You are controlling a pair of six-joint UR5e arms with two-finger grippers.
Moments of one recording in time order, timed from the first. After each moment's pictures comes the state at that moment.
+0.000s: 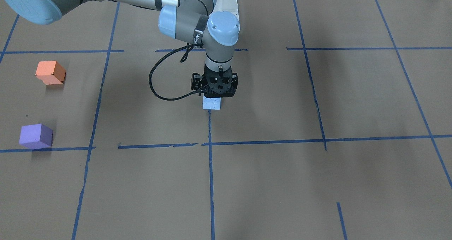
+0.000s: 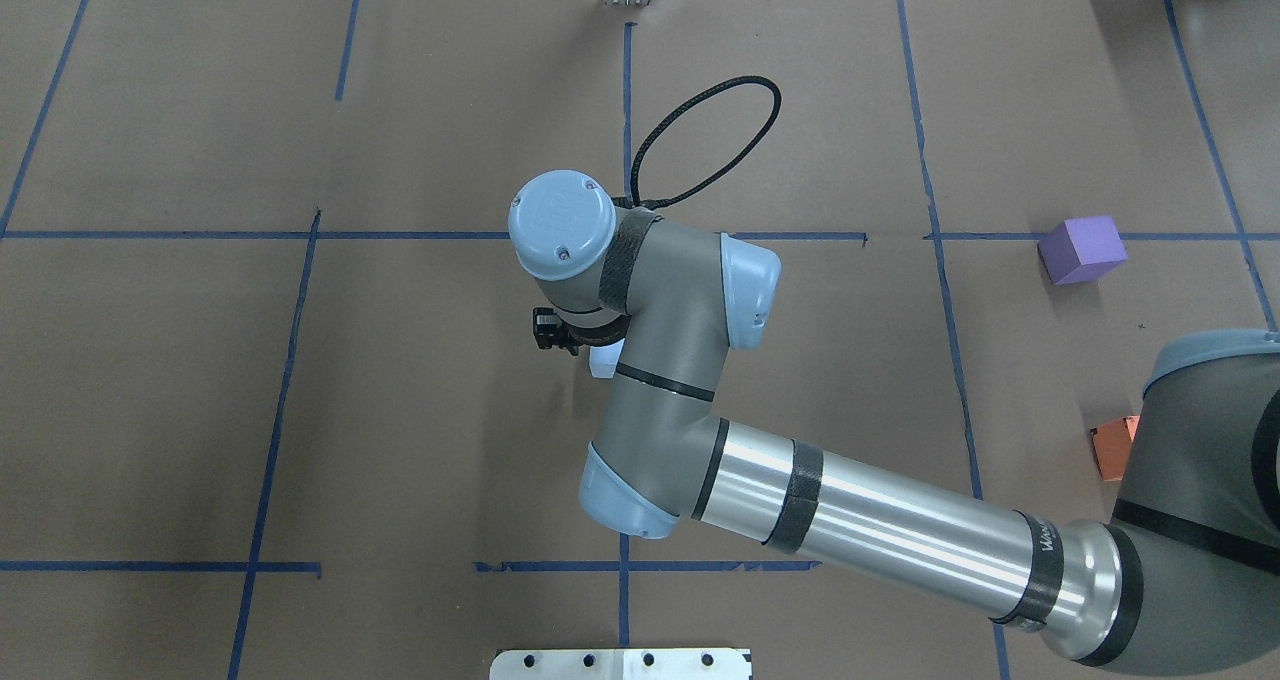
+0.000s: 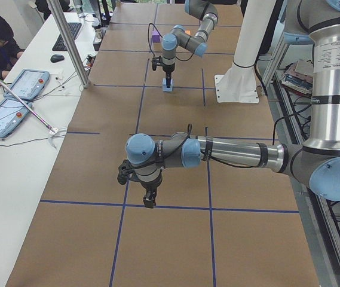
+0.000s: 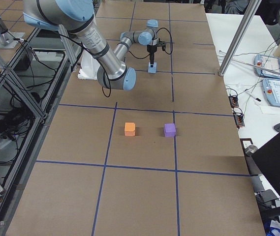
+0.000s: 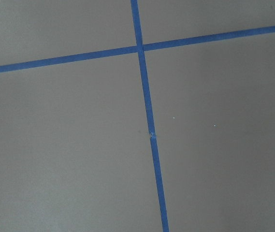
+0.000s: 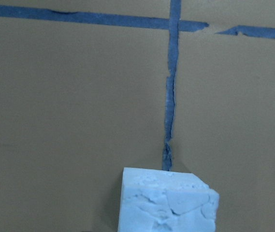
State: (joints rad) left arm -1.56 -1.51 -1.73 -1.39 -2.36 0.19; right arm 0.46 -0.62 1.33 -1.64 1.81 1.17
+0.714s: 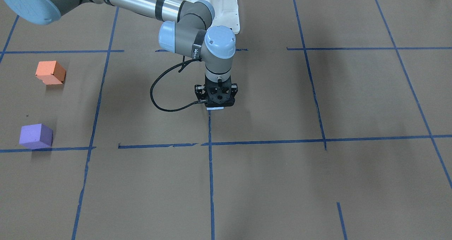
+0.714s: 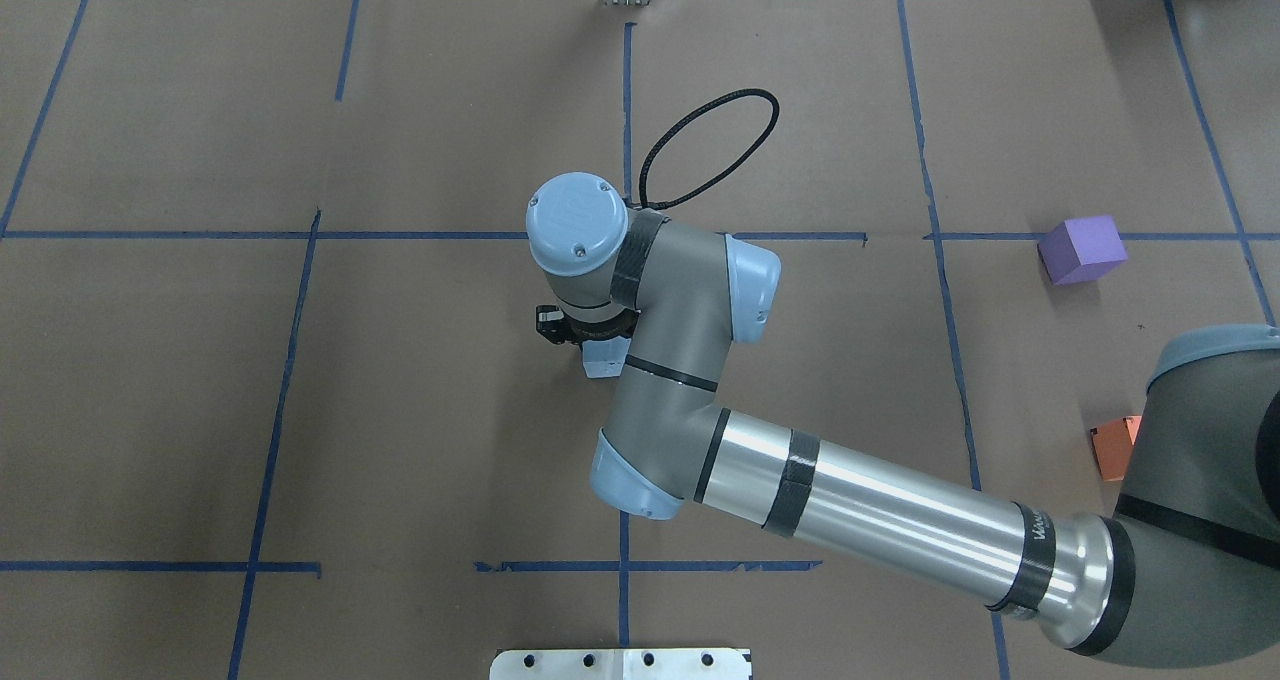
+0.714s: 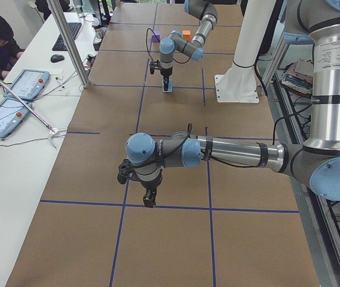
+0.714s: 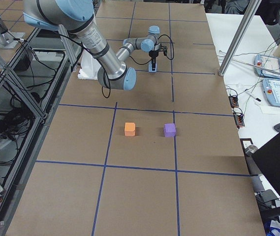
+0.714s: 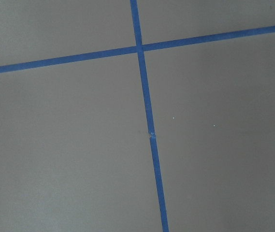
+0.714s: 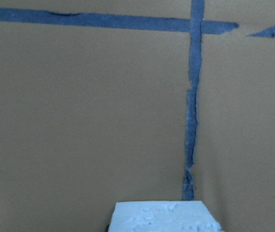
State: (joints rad) left arm -1.56 -1.50 -1.74 -1.39 -2.36 0.19; right arm 0.48 -0.62 1.29 -1.56 1.84 1.18
